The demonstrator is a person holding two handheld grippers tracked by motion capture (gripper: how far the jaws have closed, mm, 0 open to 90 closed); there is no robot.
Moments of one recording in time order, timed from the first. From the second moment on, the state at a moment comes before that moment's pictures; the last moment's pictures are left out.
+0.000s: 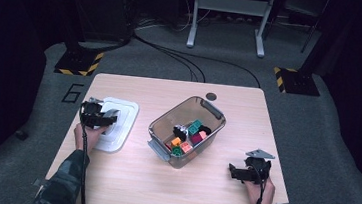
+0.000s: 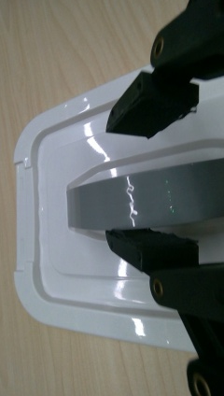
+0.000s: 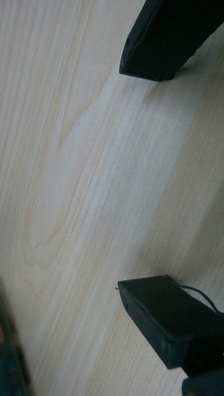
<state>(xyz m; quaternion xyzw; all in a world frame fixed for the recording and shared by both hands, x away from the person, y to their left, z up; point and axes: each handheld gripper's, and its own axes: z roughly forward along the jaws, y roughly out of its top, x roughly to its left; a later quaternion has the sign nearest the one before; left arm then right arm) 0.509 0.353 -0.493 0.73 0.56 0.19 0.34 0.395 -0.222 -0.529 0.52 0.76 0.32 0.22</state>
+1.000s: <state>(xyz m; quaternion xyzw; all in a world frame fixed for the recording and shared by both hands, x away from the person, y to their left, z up) 0.493 0.346 -0.450 0.75 0.52 0.20 0.37 0.396 -0.222 -0.529 0.52 0.76 0.32 0.22</state>
